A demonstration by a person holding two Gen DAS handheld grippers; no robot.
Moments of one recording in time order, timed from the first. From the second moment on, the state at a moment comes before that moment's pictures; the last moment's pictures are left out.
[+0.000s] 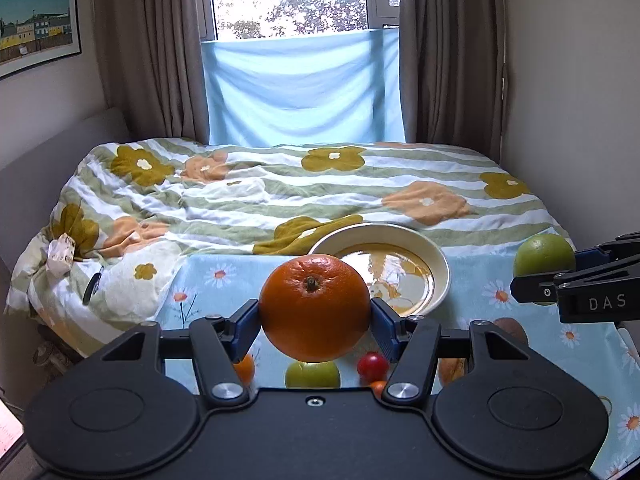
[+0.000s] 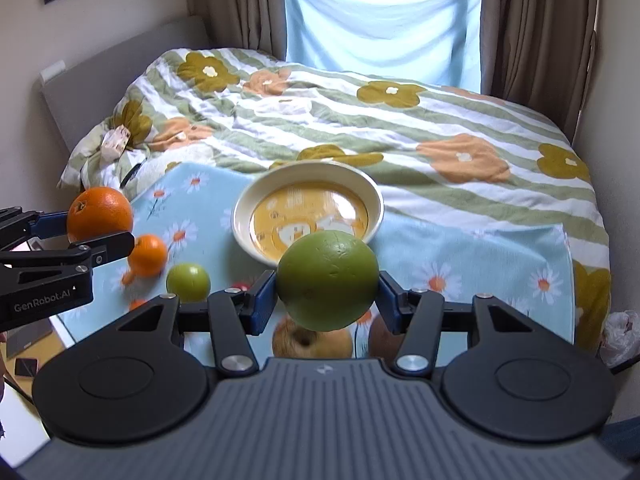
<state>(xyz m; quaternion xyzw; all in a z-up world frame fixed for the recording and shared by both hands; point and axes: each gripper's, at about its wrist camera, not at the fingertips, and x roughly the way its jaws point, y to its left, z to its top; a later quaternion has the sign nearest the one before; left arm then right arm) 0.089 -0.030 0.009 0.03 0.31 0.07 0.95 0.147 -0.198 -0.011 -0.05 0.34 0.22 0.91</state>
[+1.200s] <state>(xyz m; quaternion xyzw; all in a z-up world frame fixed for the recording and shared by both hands) 0.342 -0.024 -0.085 0.11 0.41 -0.13 0.90 0.348 -0.151 -0.049 0.00 0.40 0.07 0.91</state>
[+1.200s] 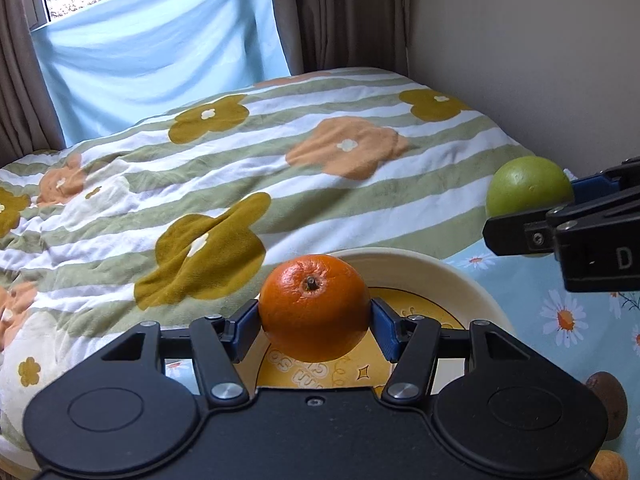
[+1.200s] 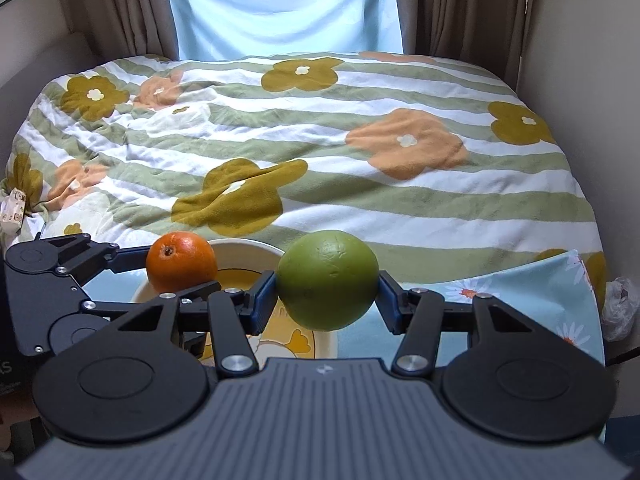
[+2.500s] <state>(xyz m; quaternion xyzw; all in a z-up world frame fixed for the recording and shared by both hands) 0.280 0.044 -0.063 0.06 0.42 -0.09 0.90 0.357 -0.101 -0.104 -0.06 0.43 0.14 0.89</state>
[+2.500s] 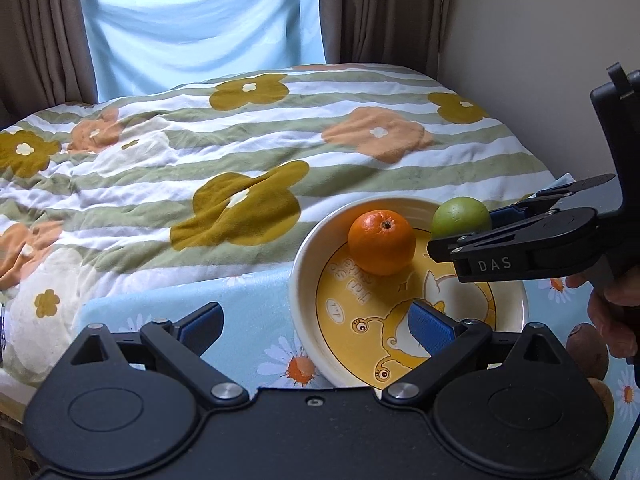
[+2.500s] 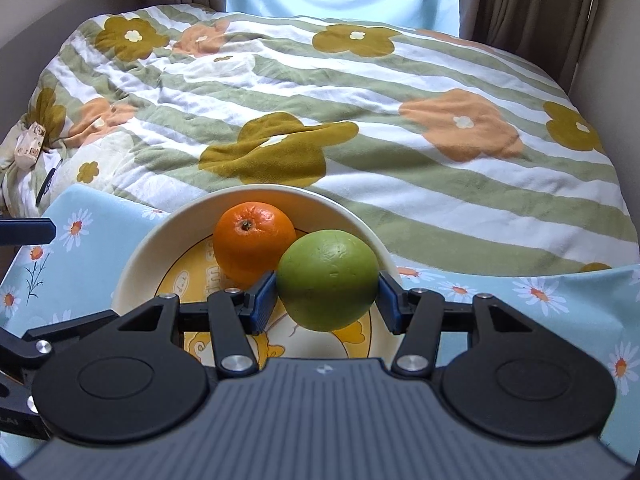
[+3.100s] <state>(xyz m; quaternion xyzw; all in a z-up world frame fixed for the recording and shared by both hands) 0.255 0.046 -0.046 0.05 0.40 -0.08 0.91 0.338 -0.103 -0.091 -0.08 0.37 0.12 0.92</state>
